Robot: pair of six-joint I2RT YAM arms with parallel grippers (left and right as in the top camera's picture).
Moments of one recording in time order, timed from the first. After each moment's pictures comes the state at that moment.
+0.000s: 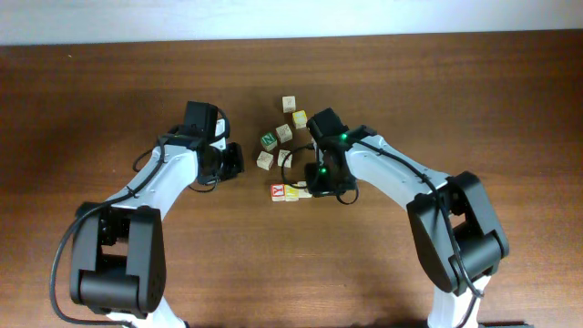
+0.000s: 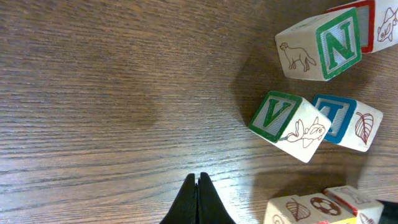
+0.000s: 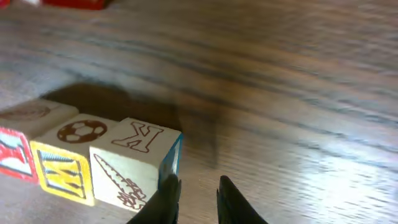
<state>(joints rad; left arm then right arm) -0.16 1.84 1.16 -0.57 0.24 -0.36 0.49 2.00 1.34 -0.77 -0.21 0.35</state>
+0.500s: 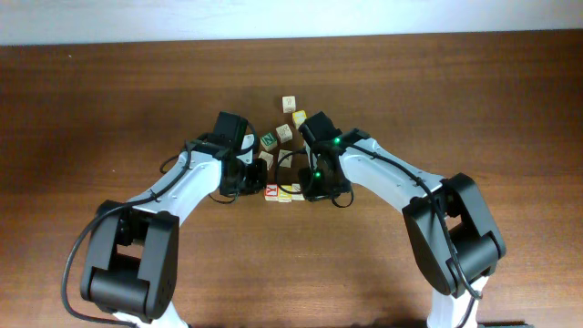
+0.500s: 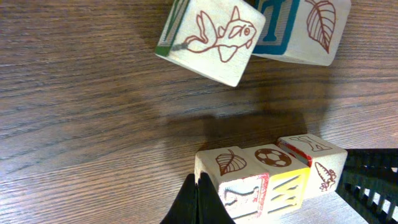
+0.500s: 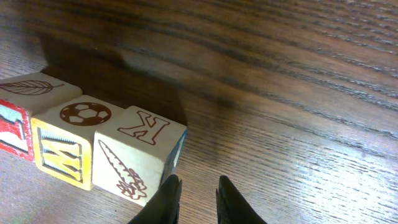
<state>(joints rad) -0.29 1.84 1.13 -0.60 0.30 -0.33 0.52 2.00 1.34 -0.77 -0.23 0.34</state>
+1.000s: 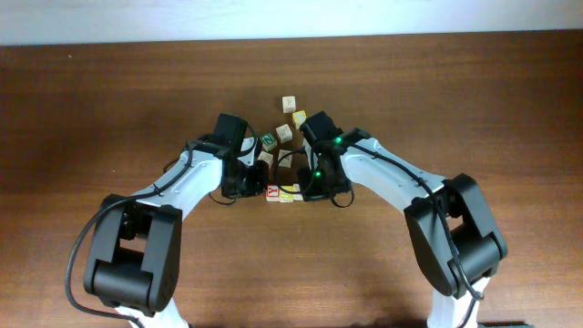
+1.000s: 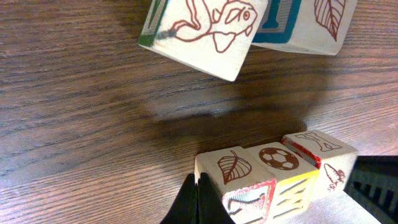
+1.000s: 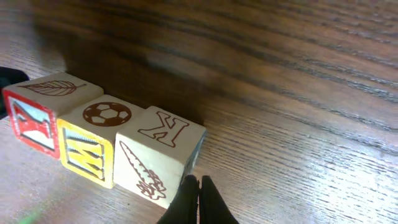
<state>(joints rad) -0.29 1.88 1.13 -0.59 0.36 -0.31 0.52 1.99 1.34 -0.77 -0.27 0.34</state>
